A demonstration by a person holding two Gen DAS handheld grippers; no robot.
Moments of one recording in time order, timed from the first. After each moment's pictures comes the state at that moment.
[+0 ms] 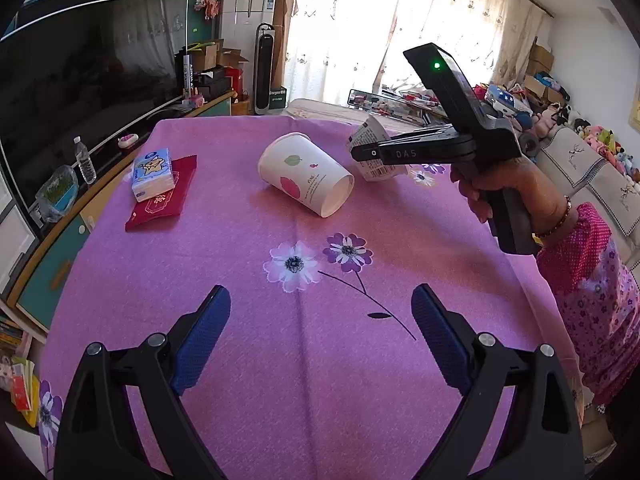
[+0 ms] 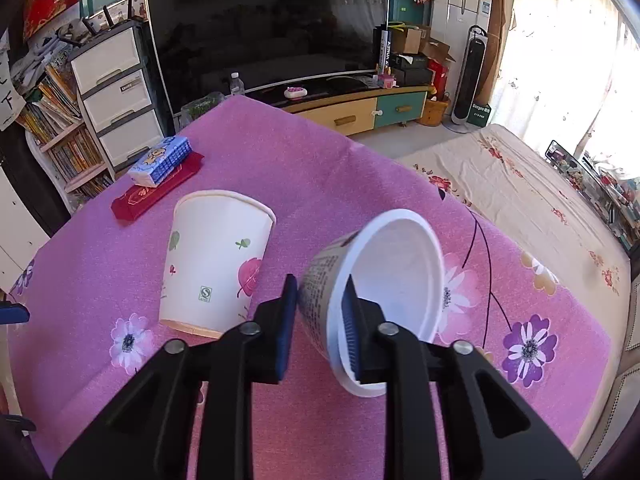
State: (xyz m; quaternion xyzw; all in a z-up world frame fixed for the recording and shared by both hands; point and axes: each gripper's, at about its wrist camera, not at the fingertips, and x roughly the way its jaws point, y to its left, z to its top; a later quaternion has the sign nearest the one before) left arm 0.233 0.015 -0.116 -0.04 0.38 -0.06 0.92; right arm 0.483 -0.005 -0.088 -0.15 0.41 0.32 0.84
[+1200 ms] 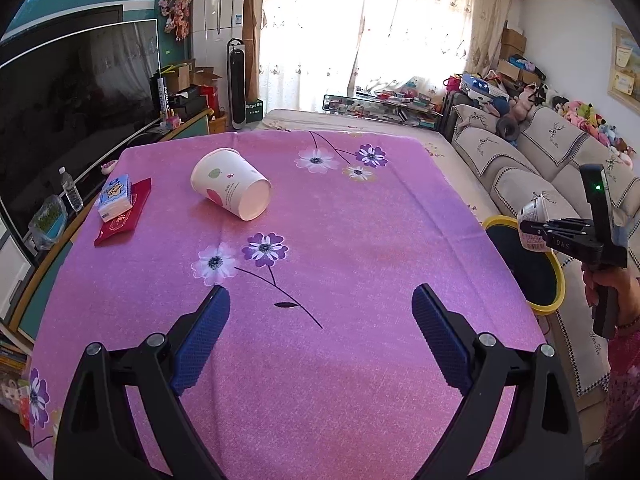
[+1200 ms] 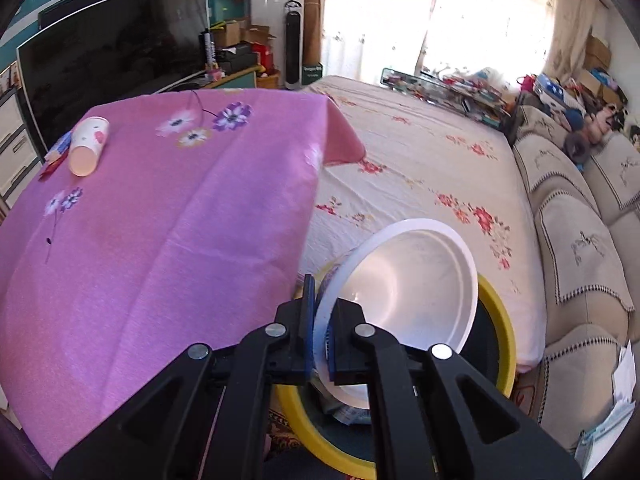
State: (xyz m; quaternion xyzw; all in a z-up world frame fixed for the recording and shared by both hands) left arm 0.200 -0.064 -0.099 0.00 0.36 -0.09 0.93; right arm 0.299 -0.302 -0.095 -0.05 0.44 0.05 0.90
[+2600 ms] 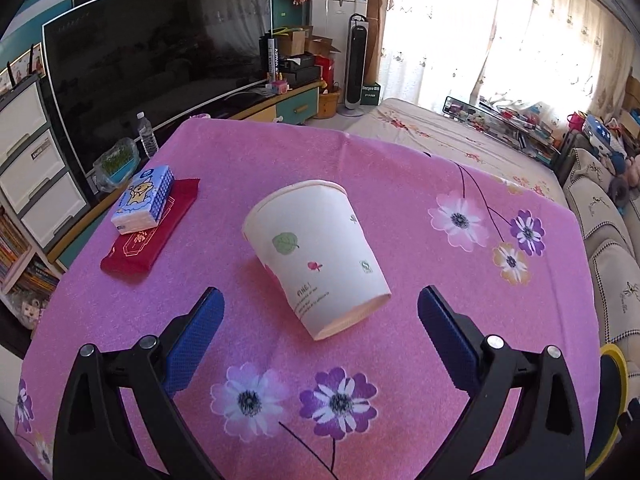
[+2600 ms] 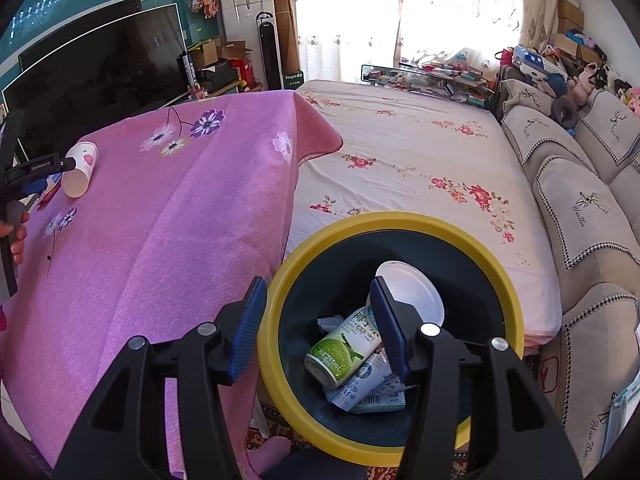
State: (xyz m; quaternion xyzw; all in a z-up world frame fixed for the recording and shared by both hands) left arm 0.393 -0.026 -0.141 -0.07 0.40 0.13 0.90; right arm 0.280 -0.323 -0.103 0.01 0.42 0.04 0.91
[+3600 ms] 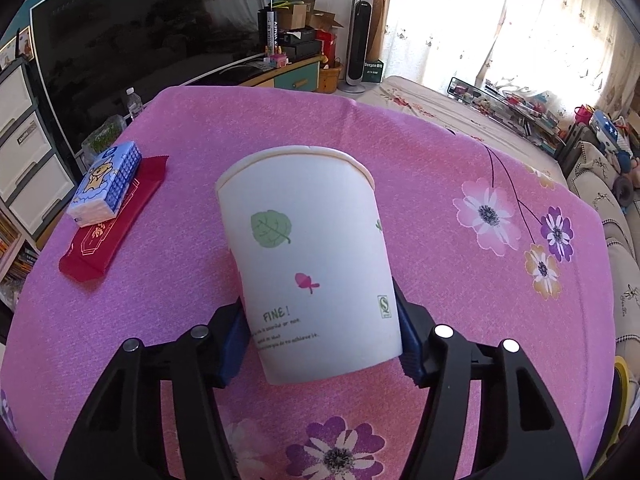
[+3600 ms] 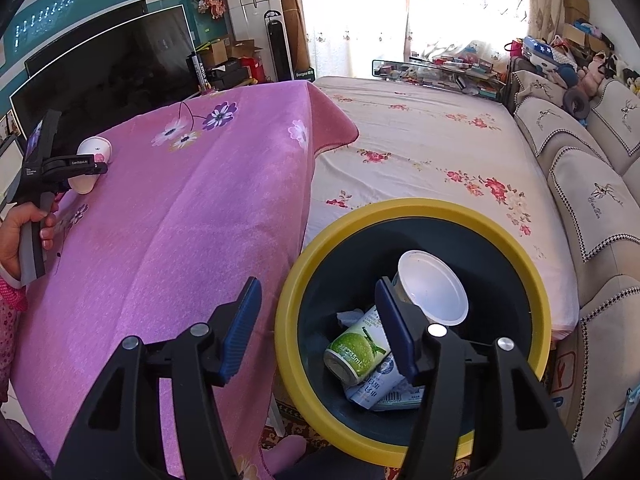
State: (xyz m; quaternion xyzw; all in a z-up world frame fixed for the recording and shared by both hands) left arm 0.442 -0.029 -0.184 -0.09 0.44 0.12 0.89; right arm 0.278 -0.319 -0.116 0.03 0.42 0.06 0.90
